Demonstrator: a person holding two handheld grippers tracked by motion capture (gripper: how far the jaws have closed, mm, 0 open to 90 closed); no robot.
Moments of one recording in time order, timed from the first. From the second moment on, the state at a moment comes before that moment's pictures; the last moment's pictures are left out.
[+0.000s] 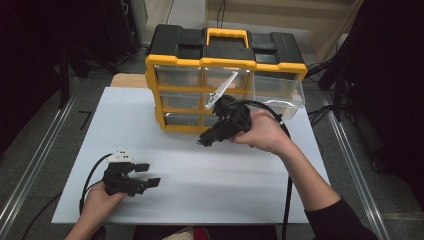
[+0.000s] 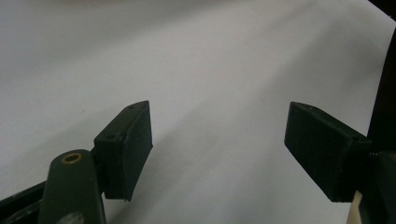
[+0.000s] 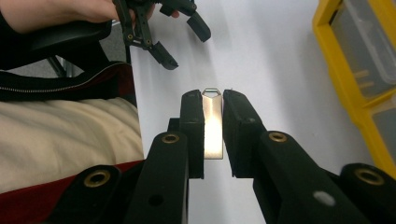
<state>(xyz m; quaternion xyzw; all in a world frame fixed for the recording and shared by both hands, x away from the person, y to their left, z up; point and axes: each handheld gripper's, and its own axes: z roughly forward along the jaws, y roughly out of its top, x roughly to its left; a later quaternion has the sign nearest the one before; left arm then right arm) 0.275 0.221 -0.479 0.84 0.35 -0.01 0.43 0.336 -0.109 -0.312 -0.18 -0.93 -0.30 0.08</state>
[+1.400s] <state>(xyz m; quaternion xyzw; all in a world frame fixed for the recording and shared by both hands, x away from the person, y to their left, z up) 0.275 0.222 -0.479 0.84 0.35 -0.01 0.42 0.355 -0.158 -0.213 -0.20 -0.93 -0.32 0.03</state>
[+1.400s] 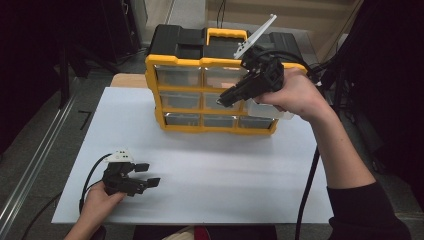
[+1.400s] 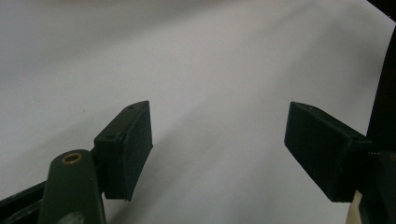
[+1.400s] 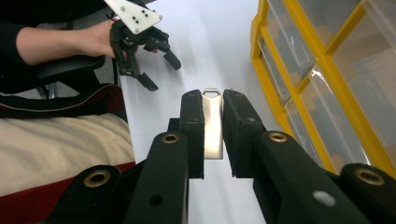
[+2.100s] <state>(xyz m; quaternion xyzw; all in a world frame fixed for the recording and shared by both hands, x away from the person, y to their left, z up) 0.275 0.223 -0.478 0.83 0.35 -0.01 0.43 0.364 -0.217 -0.186 -0.25 -0.91 -0.32 0.00</state>
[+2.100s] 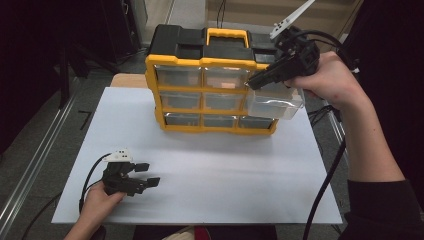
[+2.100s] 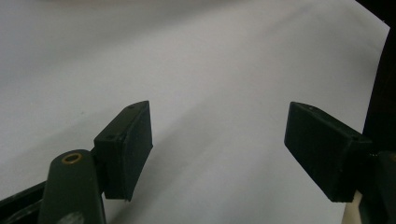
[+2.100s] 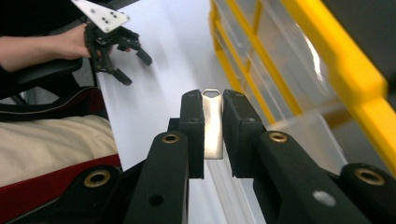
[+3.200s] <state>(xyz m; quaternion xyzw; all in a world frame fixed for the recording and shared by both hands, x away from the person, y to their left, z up) 0.275 0.222 -0.478 0.83 0.34 -0.01 0.43 0.370 -0.264 -0.214 -0.33 -0.89 -0.32 -0.02</state>
